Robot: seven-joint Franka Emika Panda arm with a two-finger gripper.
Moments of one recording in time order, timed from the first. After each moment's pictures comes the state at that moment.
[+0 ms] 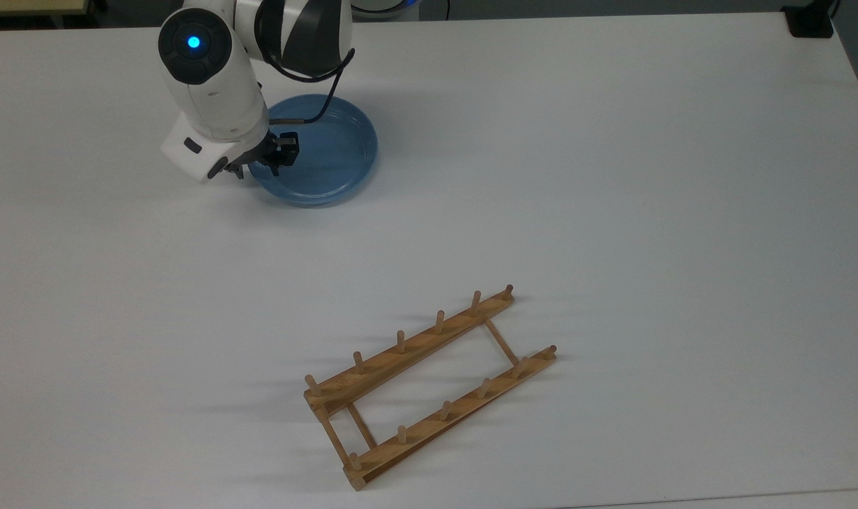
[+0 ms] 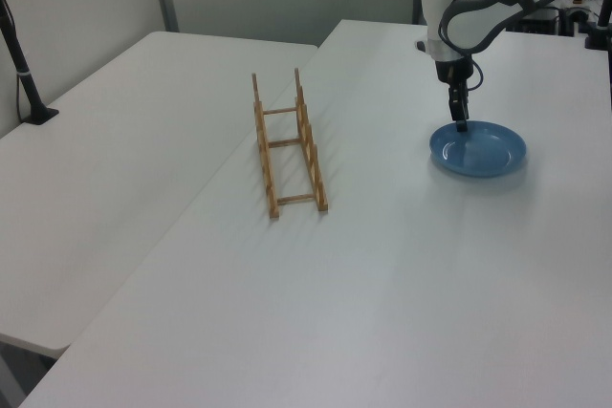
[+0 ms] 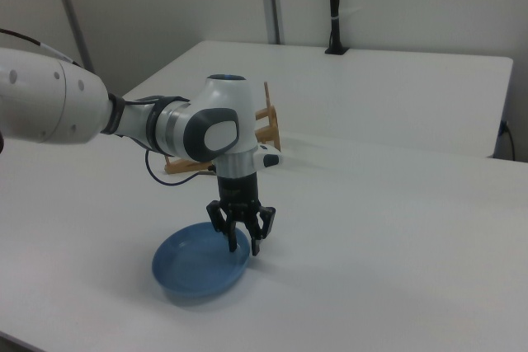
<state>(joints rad) -0.06 0.32 -0.14 -1.90 -0.09 2.02 -0.32</state>
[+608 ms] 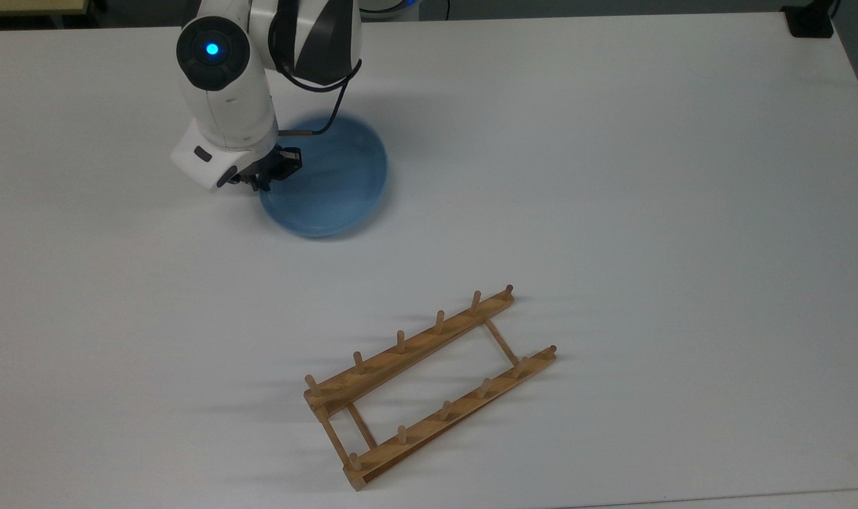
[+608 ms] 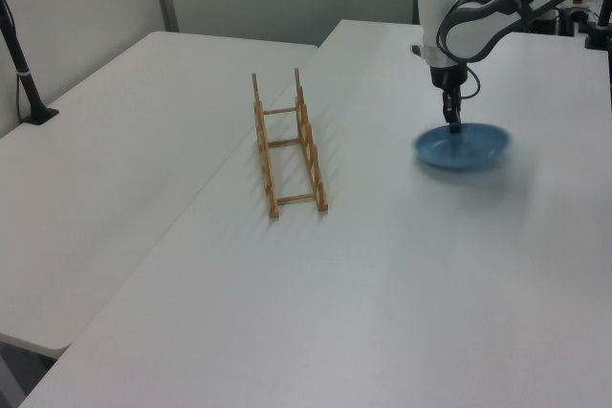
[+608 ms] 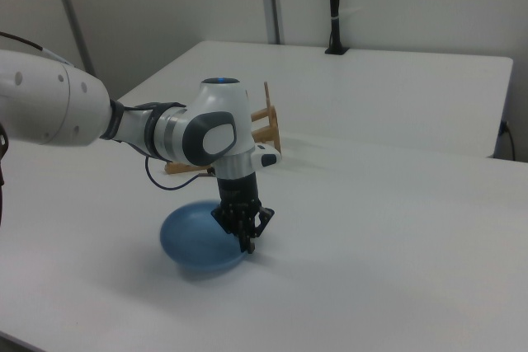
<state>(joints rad) -0.04 0.34 -0.14 -1.90 -0.12 2.10 -0.29</state>
